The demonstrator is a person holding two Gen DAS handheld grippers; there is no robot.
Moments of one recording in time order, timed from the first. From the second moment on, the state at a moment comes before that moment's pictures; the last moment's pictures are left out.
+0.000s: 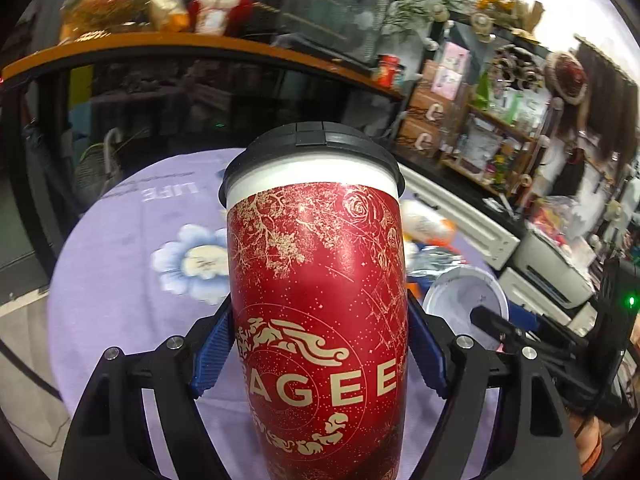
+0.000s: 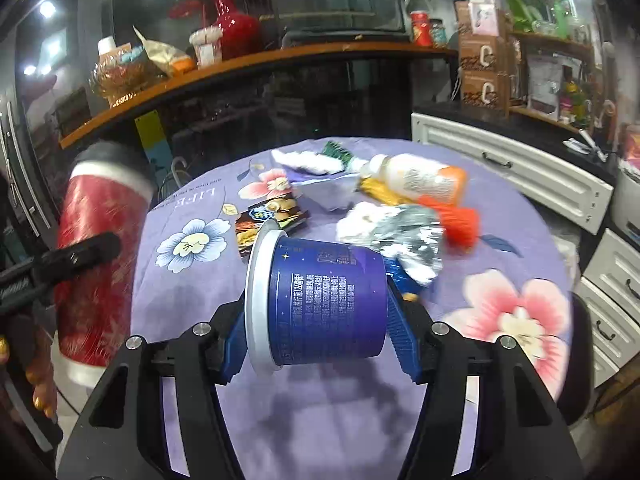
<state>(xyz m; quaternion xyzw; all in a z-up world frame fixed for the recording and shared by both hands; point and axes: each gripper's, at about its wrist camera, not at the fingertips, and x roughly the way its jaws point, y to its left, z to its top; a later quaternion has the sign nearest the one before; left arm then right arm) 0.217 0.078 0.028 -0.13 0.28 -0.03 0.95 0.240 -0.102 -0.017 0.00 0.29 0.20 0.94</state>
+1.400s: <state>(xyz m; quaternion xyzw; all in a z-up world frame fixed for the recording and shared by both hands) 0.307 -0.267 -0.021 -0.03 0.37 -0.27 0.89 0.307 -0.414 -0.231 0.11 0.43 -0.07 0.89</state>
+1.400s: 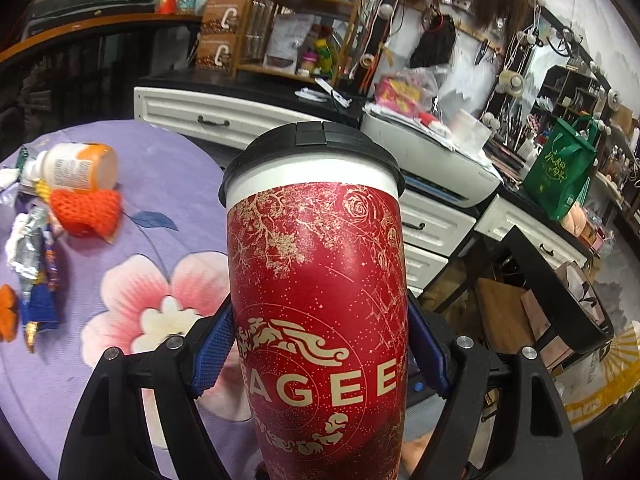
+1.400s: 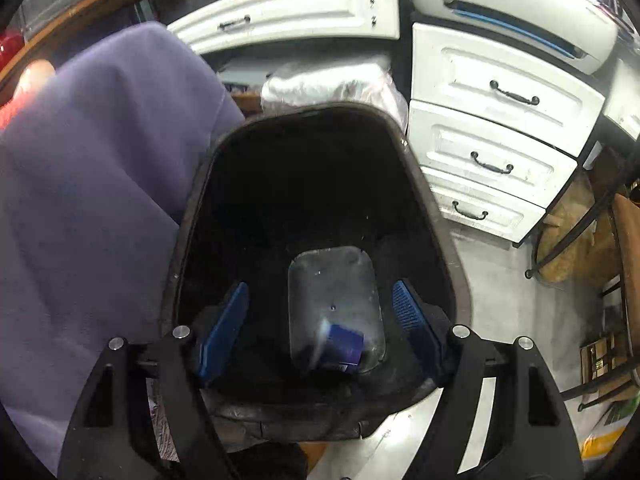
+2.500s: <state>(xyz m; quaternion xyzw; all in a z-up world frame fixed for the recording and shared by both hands) 0.374 -0.389 -0.158 0.07 0.44 -0.19 0.88 0.111 -0.463 -0.172 0.09 0.33 -0.19 0.92</state>
